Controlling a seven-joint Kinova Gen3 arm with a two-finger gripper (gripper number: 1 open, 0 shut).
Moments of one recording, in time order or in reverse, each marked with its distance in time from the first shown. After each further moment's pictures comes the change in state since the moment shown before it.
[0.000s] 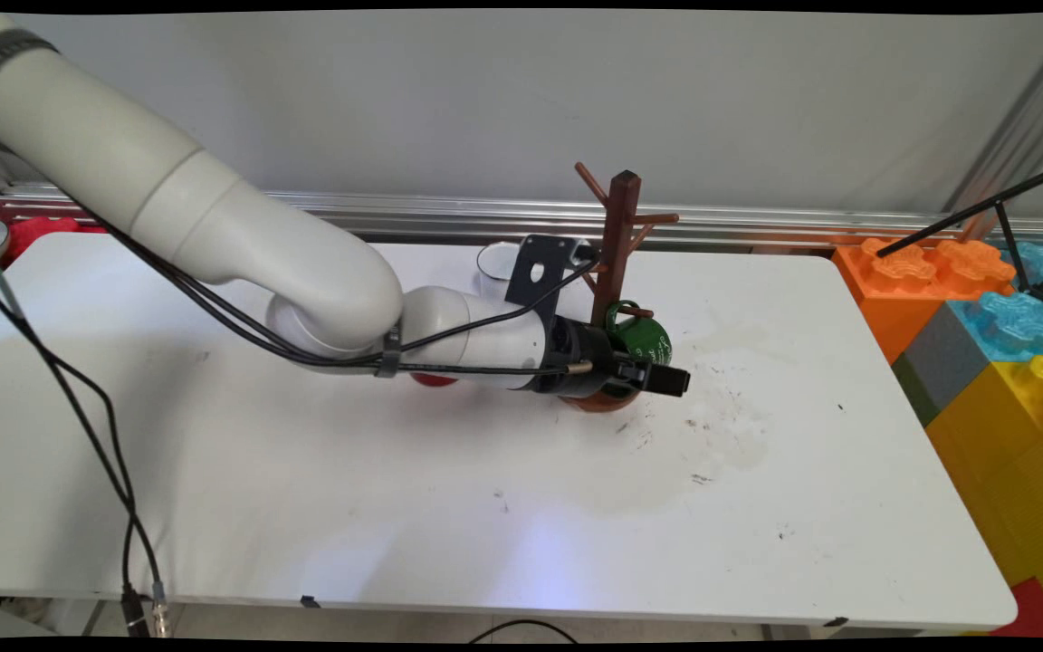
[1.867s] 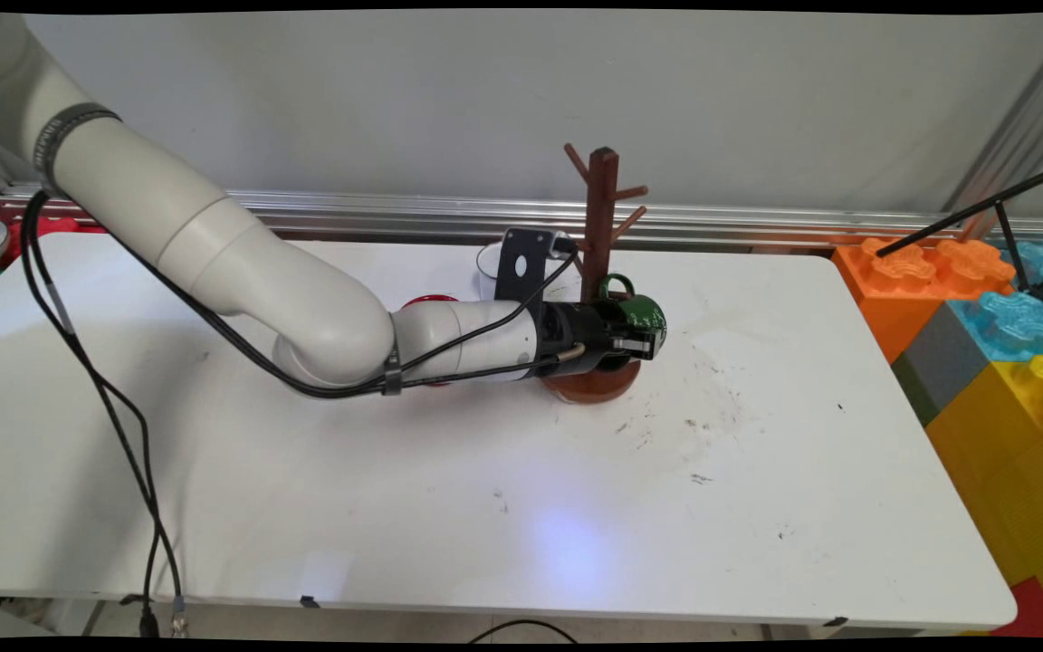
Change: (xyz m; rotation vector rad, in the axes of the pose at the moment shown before) arm -0.008 -0.018 0.015 -0.004 0.187 0.006
